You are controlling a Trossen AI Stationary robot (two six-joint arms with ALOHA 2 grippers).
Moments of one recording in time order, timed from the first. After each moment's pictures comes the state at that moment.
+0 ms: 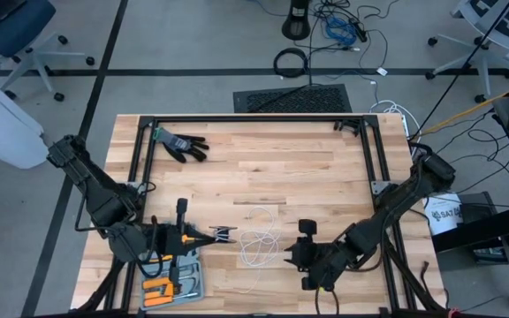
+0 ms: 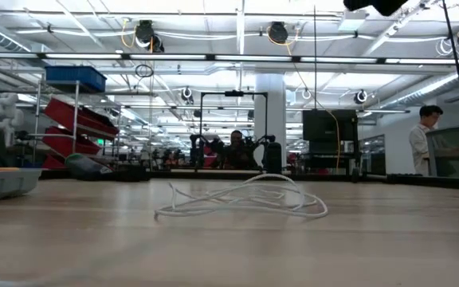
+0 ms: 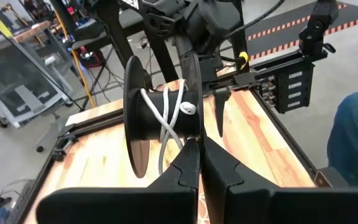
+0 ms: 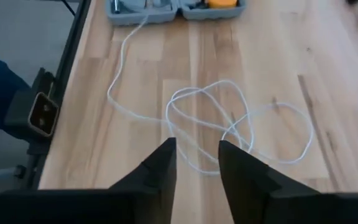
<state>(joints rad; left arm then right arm) -0.78 1.26 1.23 -0.34 -0.71 0.04 0.68 1.61 1.19 -0.46 0.52 0.51</state>
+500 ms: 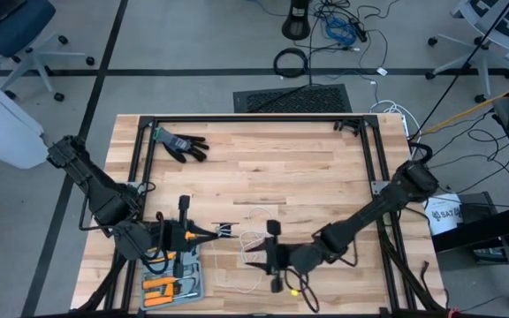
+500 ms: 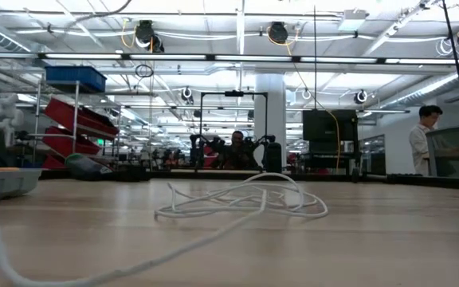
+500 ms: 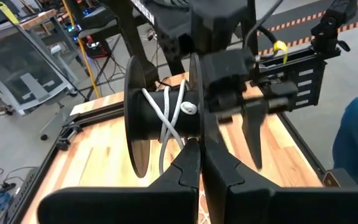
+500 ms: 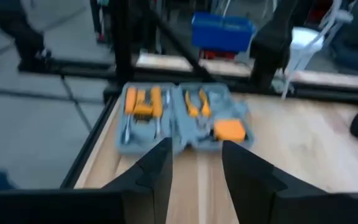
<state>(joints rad) -0.75 1.26 1.23 -0.35 -0.71 0.01 0.56 1.79 1.19 0.28 0.51 0.12</state>
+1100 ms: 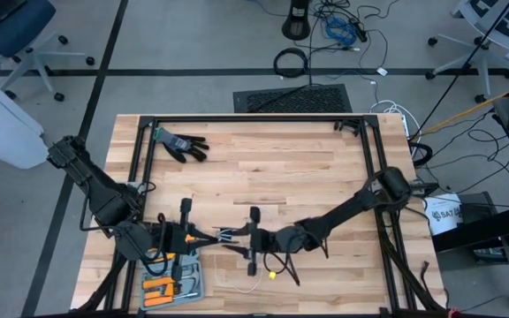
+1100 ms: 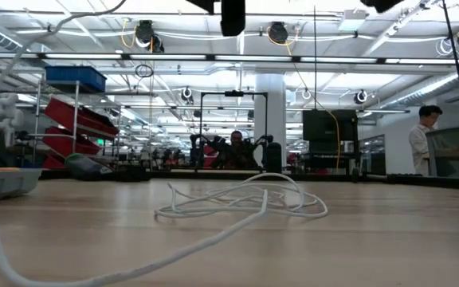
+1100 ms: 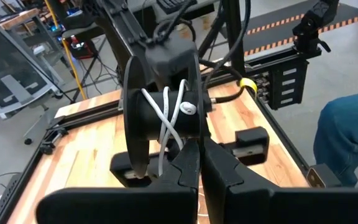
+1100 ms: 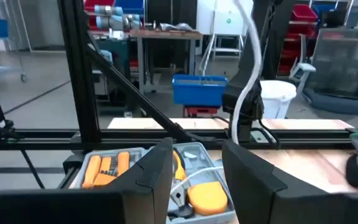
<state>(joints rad) -0.75 1.26 1.23 -0.35 -0.66 0.01 0.42 1.99 1.19 0.82 0.47 0.01</state>
